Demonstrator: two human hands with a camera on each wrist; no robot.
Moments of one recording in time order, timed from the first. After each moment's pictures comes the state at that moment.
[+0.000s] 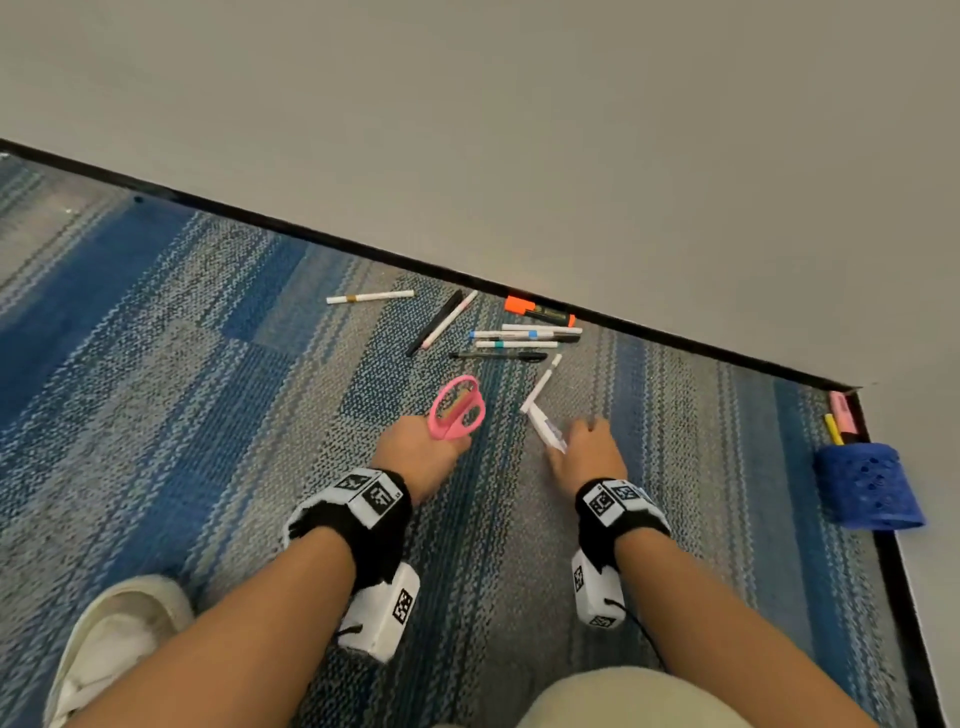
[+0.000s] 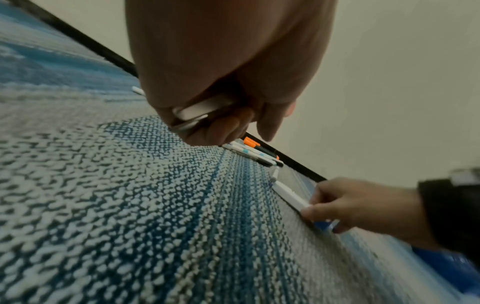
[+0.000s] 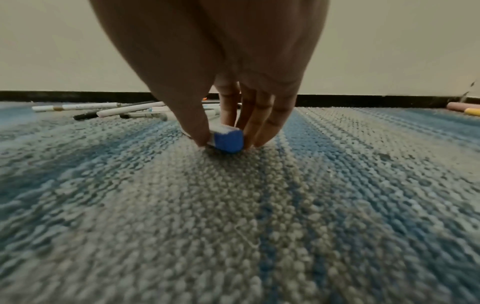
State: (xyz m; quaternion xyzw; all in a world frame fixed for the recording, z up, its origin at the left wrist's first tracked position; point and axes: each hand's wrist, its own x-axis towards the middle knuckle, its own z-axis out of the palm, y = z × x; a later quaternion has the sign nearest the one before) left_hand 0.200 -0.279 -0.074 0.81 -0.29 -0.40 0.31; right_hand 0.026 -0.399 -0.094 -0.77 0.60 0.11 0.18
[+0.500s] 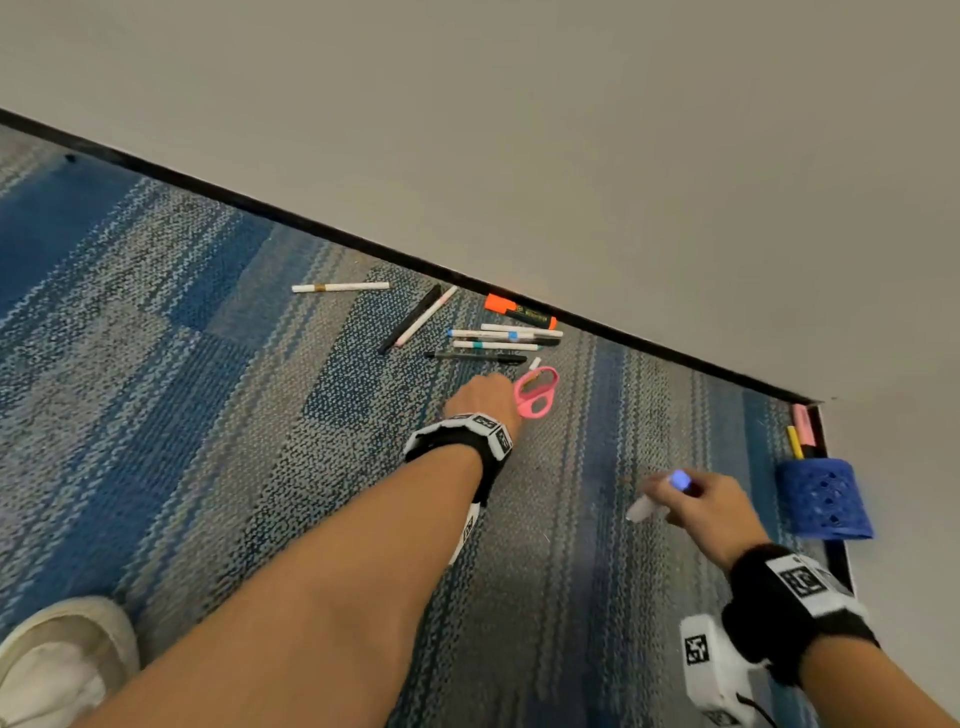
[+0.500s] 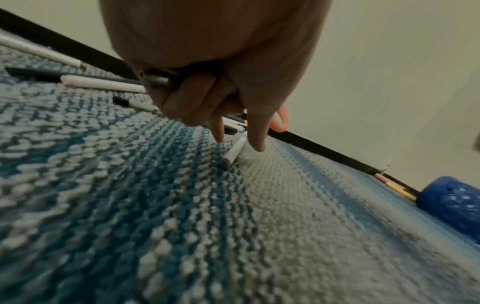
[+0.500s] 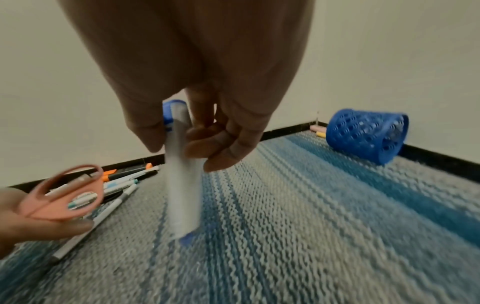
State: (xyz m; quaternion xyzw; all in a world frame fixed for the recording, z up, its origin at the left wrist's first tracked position) left_hand 0.159 -0.397 -0.080 0.81 -0.47 -0.32 0.12; right_hand -0.106 -0.429 -0.041 -0.66 0.66 -0.05 0.35
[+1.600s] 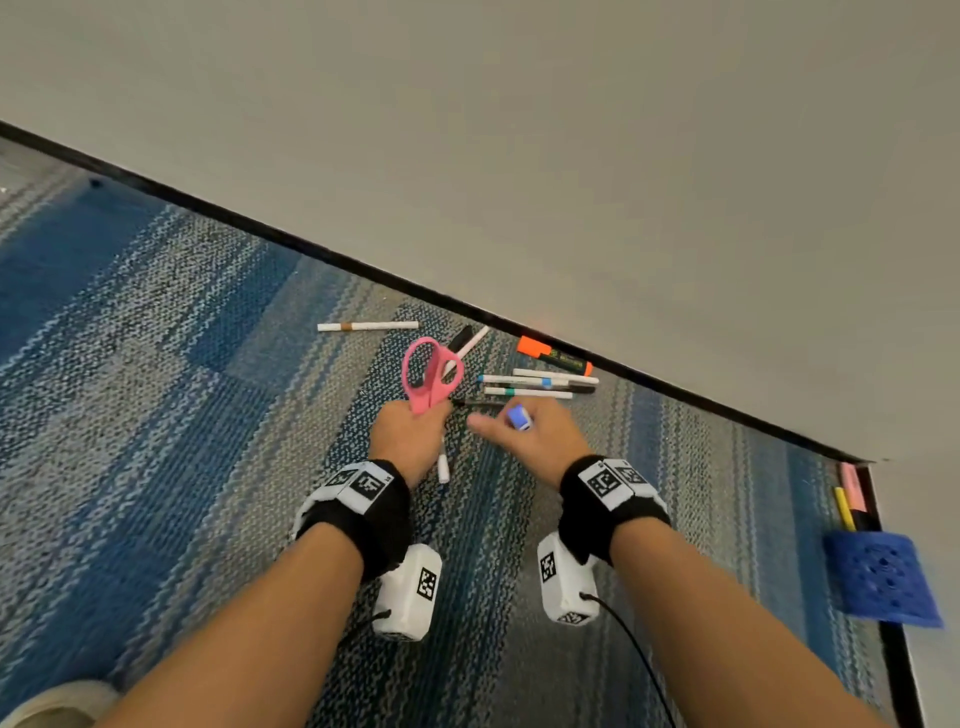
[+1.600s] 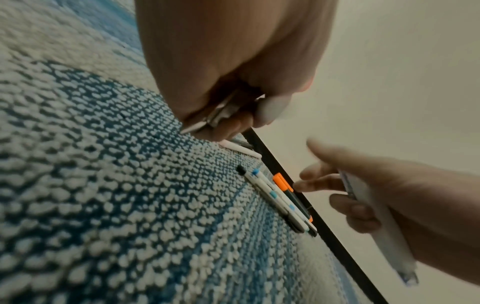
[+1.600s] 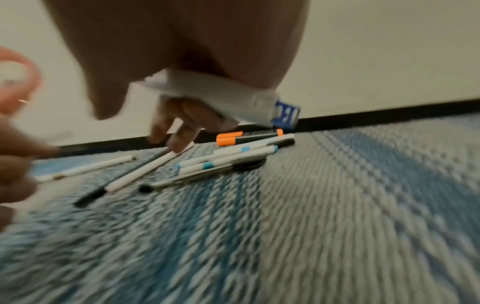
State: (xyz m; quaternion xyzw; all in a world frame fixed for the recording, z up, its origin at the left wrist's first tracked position) left_hand 0.257 -0.351 -0.098 0.75 -0.12 -0.42 0.50; right_hand 0.128 -0.448 -0.064 -0.80 0.45 -0.01 0.41
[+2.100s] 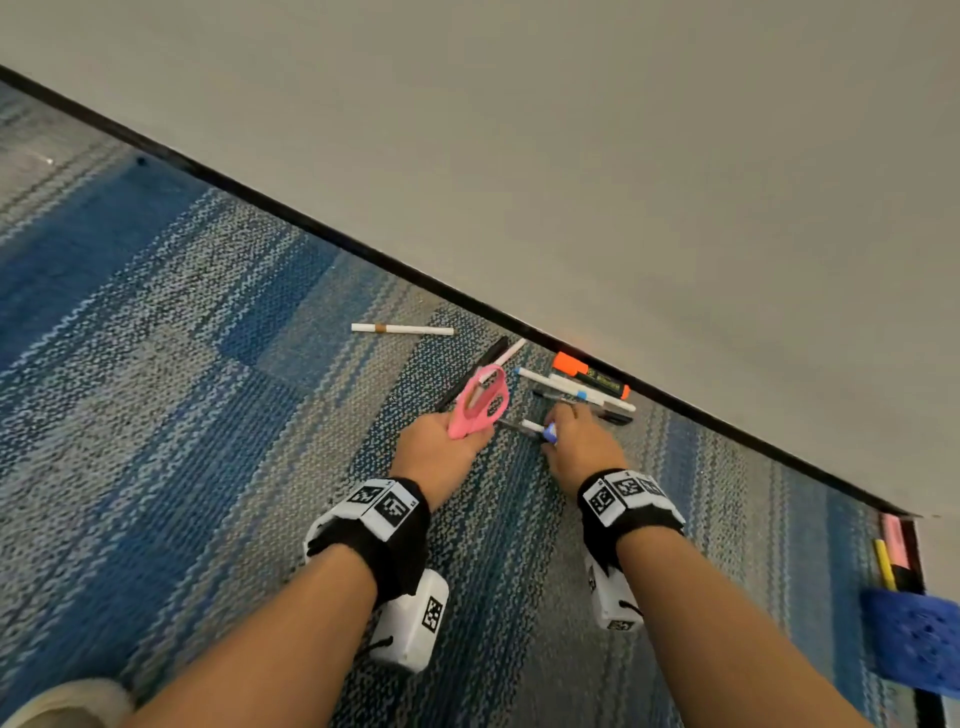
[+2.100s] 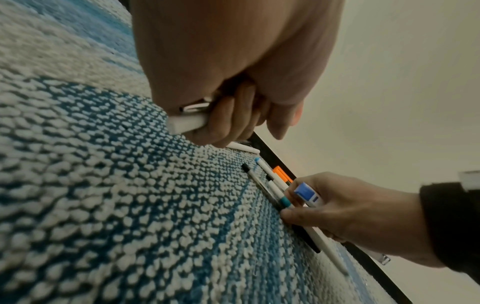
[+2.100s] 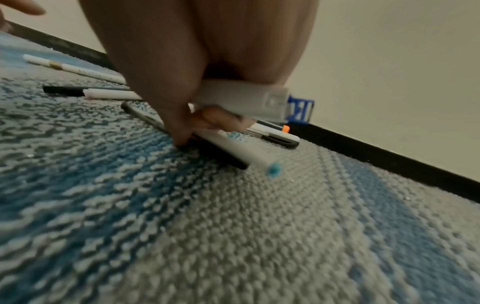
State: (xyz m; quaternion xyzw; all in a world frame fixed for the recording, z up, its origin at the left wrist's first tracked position) left_hand 0.265 -0.348 -0.112 0.74 -0.19 -0.44 0.47; right_hand 0.136 -0.483 -0.102 -0.87 0.45 0.18 0.12
